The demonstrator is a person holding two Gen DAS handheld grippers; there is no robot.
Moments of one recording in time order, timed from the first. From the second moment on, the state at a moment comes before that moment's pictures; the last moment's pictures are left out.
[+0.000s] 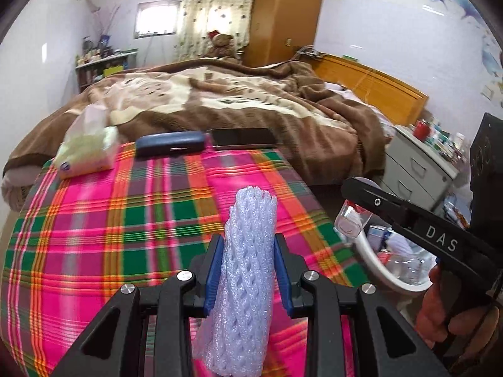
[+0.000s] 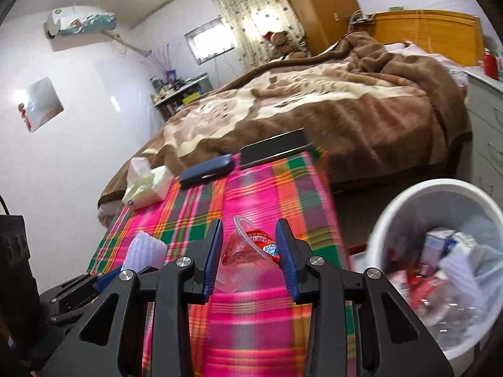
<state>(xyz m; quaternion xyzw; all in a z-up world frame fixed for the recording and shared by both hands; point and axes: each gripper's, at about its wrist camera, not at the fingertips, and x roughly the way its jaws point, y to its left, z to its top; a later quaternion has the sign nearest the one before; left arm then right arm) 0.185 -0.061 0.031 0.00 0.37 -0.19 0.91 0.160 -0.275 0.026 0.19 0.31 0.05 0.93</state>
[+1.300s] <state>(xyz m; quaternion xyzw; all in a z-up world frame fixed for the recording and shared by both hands) 0.161 -0.278 -0.004 0.06 0.39 -0.30 0.87 0.105 -0.429 -0.019 0.16 0.36 -0.12 0.91</state>
